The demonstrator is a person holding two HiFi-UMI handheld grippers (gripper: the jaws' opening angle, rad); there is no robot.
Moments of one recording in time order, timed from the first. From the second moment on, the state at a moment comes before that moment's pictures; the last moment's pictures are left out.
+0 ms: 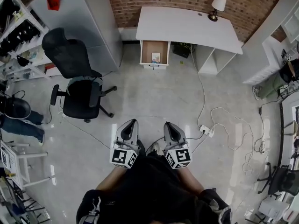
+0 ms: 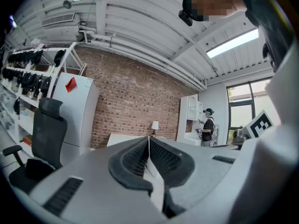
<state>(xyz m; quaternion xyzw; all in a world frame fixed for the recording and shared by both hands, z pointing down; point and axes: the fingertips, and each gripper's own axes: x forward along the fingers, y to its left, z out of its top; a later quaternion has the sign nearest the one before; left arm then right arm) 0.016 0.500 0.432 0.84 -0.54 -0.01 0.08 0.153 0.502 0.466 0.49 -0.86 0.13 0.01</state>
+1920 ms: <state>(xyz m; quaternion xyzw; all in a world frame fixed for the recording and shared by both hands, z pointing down) -0.052 0.007 0.459 0.86 -0.50 -0.01 0.12 0.068 -0.017 0.480 0.51 -0.85 0.12 0.06</state>
